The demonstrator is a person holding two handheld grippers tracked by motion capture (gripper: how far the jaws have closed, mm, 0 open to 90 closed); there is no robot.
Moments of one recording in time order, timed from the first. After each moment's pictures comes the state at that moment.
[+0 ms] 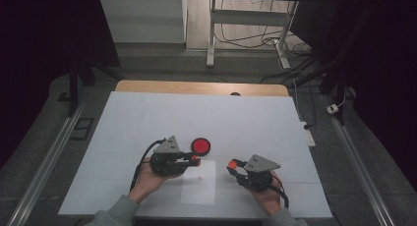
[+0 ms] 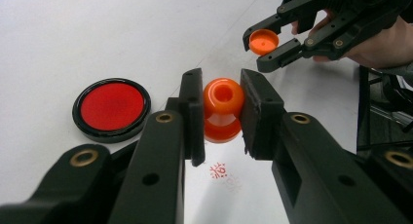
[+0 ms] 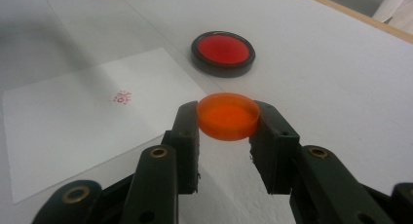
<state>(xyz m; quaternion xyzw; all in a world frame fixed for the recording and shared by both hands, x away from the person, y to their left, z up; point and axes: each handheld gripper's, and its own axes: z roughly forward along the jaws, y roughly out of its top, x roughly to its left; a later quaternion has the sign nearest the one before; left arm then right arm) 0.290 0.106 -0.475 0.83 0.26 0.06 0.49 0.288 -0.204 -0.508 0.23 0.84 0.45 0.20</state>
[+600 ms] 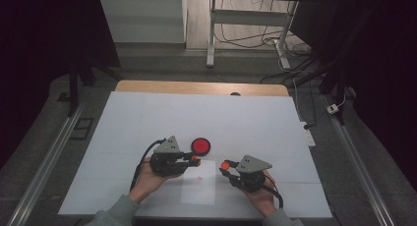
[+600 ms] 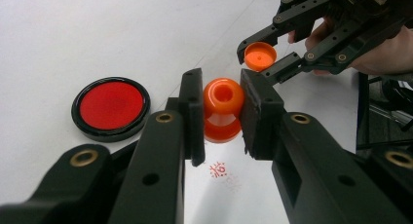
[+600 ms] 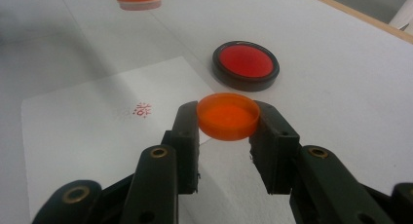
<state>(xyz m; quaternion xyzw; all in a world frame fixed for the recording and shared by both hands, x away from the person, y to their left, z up) 0.291 0.106 -0.475 0.83 0.26 0.06 0.49 0.287 -0.185 -0.508 0.21 0.85 0.45 0.19</state>
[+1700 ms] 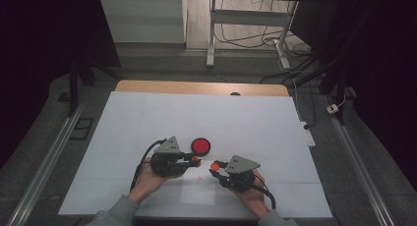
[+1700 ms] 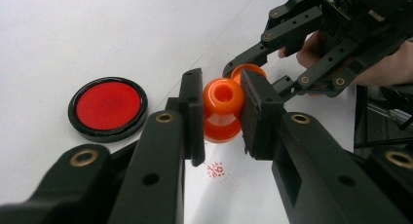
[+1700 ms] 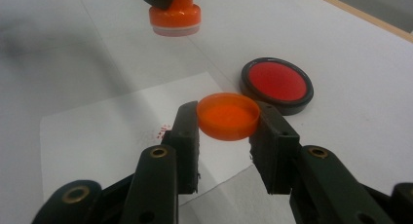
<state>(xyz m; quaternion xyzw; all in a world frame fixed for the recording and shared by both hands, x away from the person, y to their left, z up) 0.290 0.105 -0.475 0.83 0.26 0.06 0.48 0.286 -0.156 -0.510 0.18 0.85 0.46 0.18</state>
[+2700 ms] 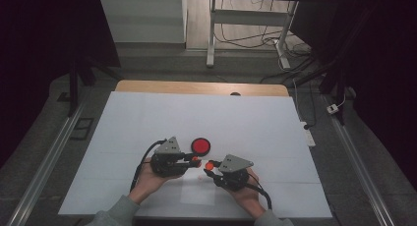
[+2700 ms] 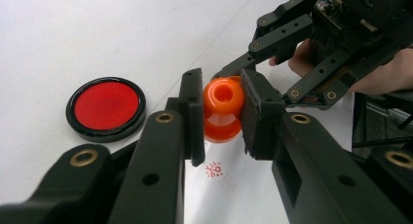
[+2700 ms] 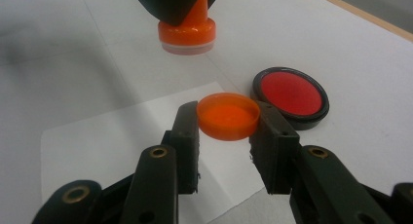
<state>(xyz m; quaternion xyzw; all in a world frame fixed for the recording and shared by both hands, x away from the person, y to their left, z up) 0.289 0.105 -0.475 0.83 0.26 0.06 0.49 0.288 -0.141 -0.512 0.18 0.85 0.46 0.17</state>
